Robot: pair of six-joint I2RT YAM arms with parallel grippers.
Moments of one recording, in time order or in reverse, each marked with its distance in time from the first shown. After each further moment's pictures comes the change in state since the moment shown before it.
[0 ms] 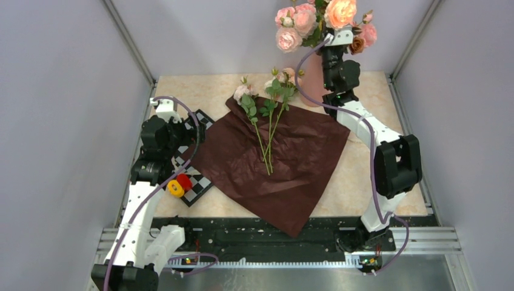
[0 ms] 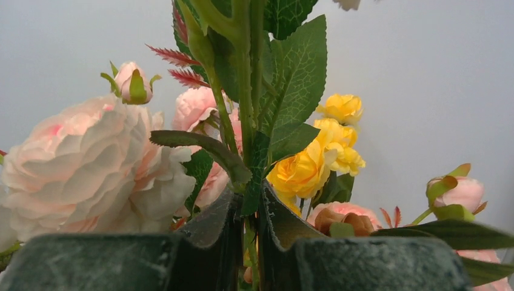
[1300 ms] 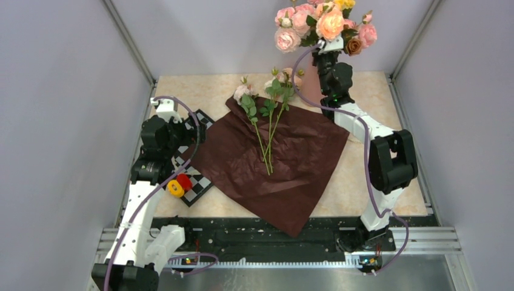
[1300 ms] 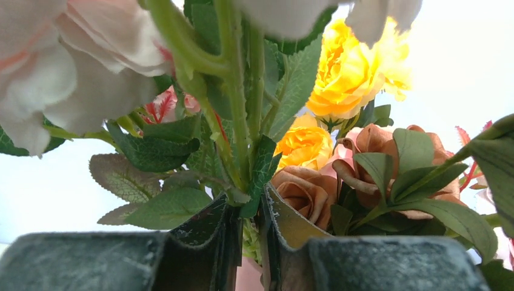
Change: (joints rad) left arm 0.004 0.004 0.000 0.000 0.016 0.000; right arm -0.015 0.058 -0.049 -0.082 -0.025 0.032
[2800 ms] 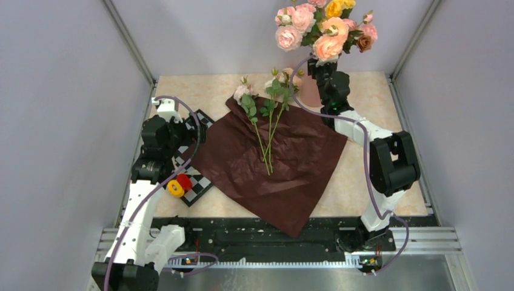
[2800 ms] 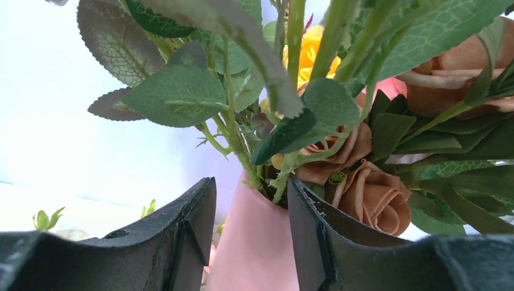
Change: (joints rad) left arm 0.000 0.009 0.000 0.000 0.015 0.000; right arm 0.000 -0.027 -0.136 -0.020 -0.002 -0.026
